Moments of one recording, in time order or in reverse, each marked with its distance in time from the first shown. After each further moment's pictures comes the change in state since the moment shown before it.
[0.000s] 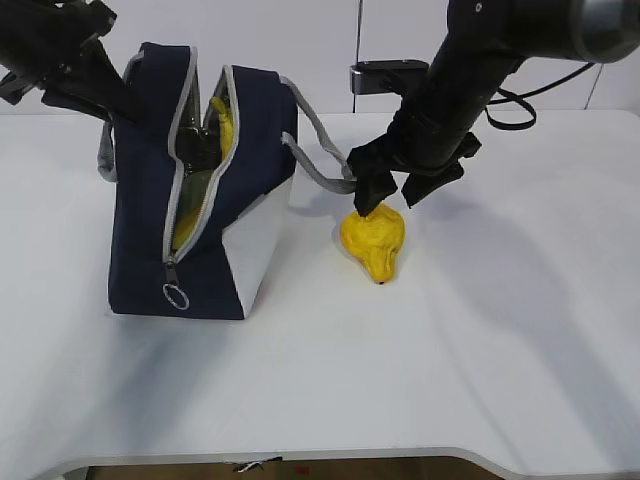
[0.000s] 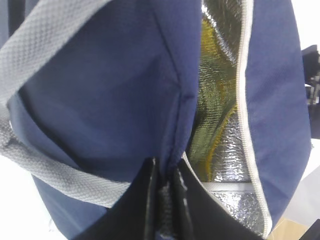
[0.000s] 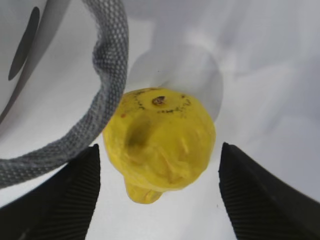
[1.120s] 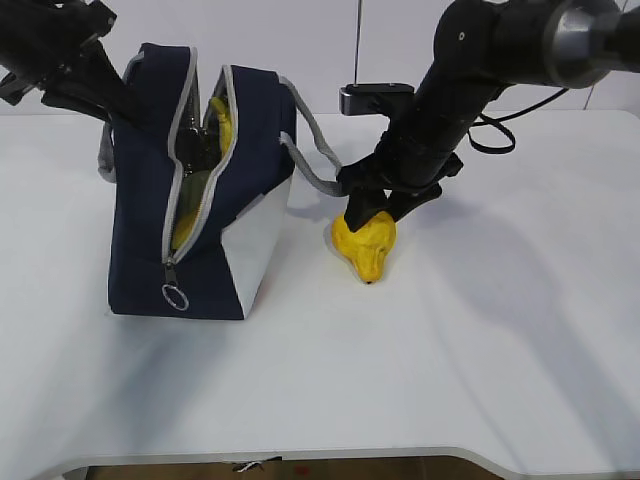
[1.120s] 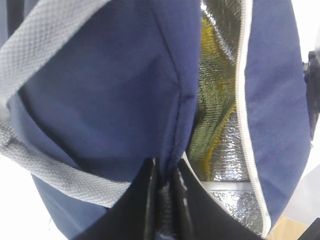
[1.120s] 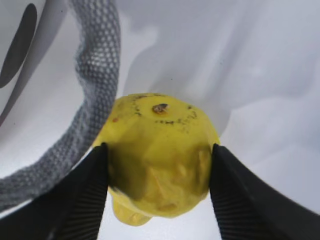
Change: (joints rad) left arm 0.000 0.000 0.000 0.000 0.004 0.000; right arm 0.000 0.071 -0.010 0.068 -0.026 -0.061
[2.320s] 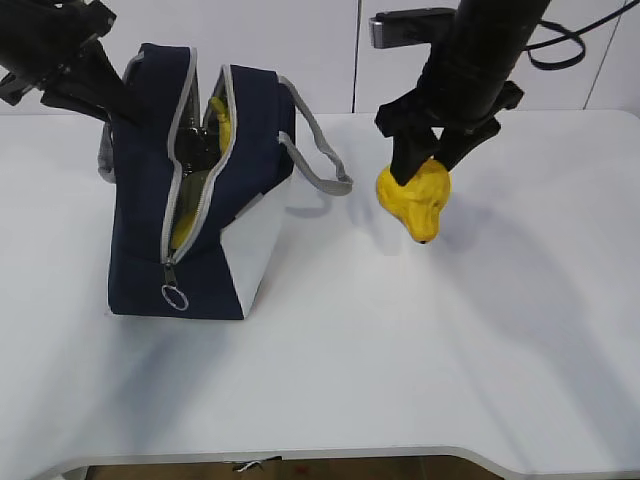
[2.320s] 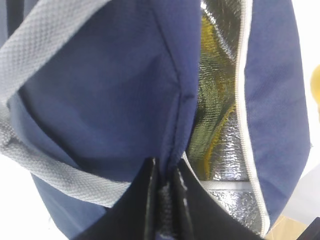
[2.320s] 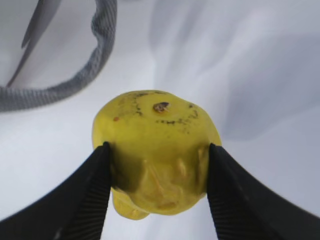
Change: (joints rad) left arm 0.000 0.000 0.000 0.000 0.002 0.000; right arm 0.000 -0.145 -0.087 -0.167 0.243 0.102
